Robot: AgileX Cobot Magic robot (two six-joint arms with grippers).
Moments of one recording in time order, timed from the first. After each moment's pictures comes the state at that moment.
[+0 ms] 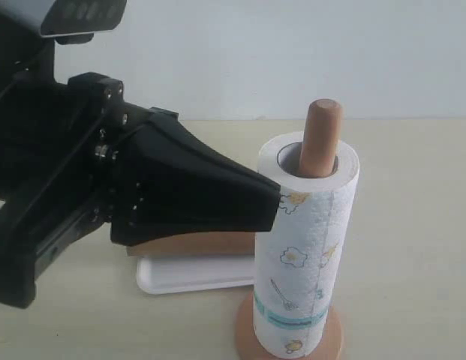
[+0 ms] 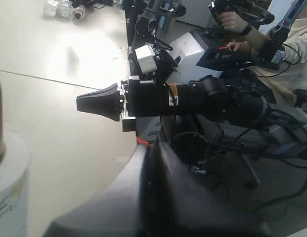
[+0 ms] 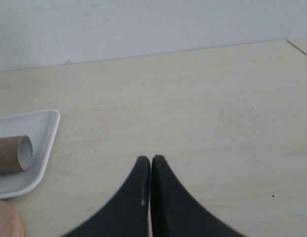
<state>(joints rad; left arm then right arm) -0.55 1.31 -0.84 1.60 -1.16 -1.51 0.08 0.00 0.00 -0.12 0.33 0.25</state>
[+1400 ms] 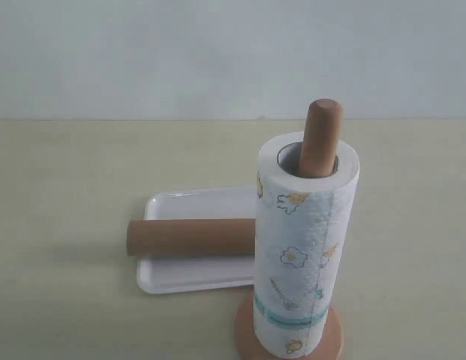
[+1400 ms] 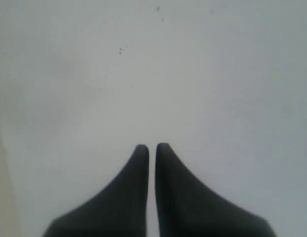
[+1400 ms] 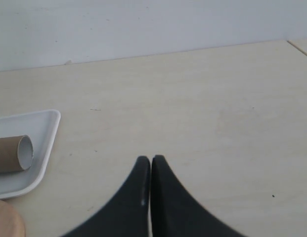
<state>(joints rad) -0.01 0.22 -0.13 0.42 -0.18 -2.07 0.08 0.00 0.00 -0.12 0.33 0.25</state>
